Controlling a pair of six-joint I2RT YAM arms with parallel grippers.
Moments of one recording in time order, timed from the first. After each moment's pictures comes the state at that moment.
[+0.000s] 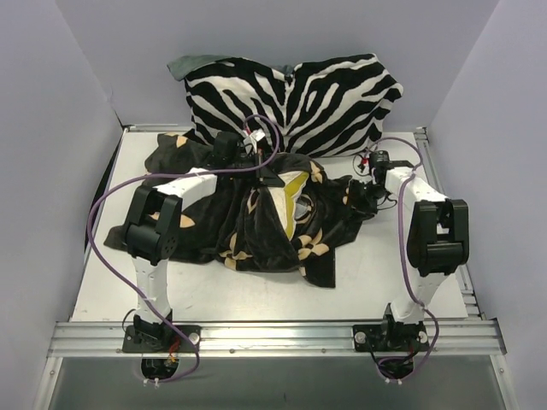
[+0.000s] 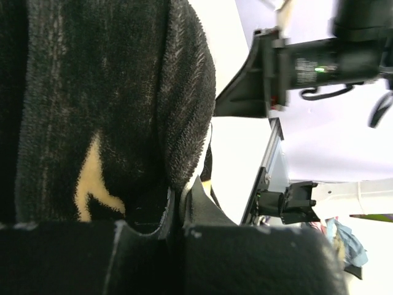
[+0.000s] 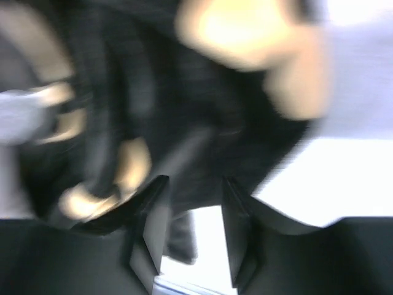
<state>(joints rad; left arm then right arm) -0.40 2.04 1.45 0.06 0.86 -0.68 0.06 1.84 1.26 -0.79 -0.25 0.24</state>
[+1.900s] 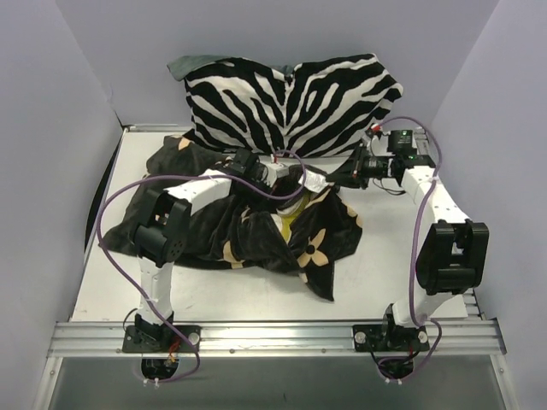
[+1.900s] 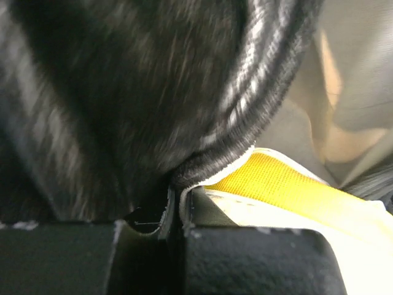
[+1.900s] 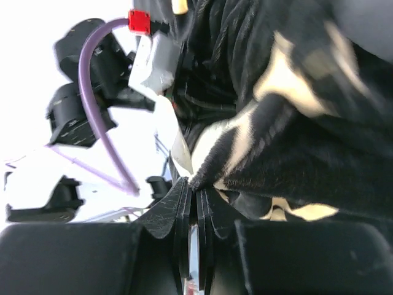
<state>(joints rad) -0.52 2.06 1.52 -0.54 0.65 0.15 0.04 1.66 1.31 -0.51 -0.95 0.58</state>
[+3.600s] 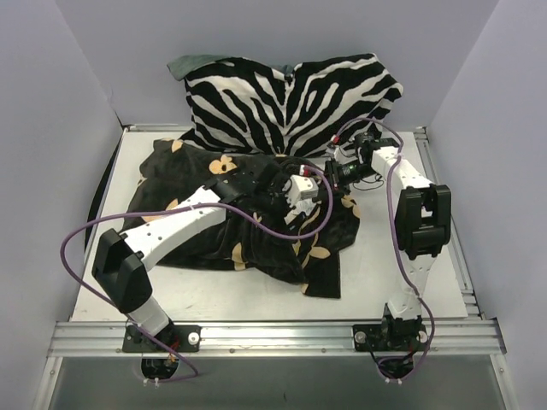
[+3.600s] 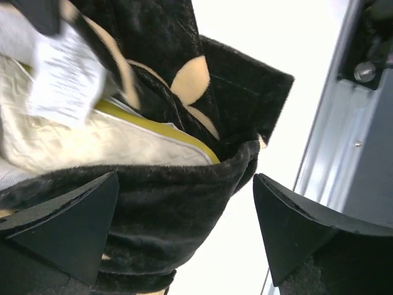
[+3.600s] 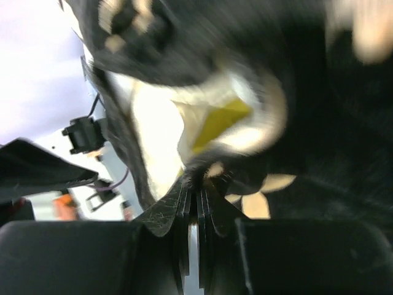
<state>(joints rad) -0.78 1.64 1.48 -0.70 0.48 0.22 0.14 2.03 1.67 -0.99 -0.92 0.02</state>
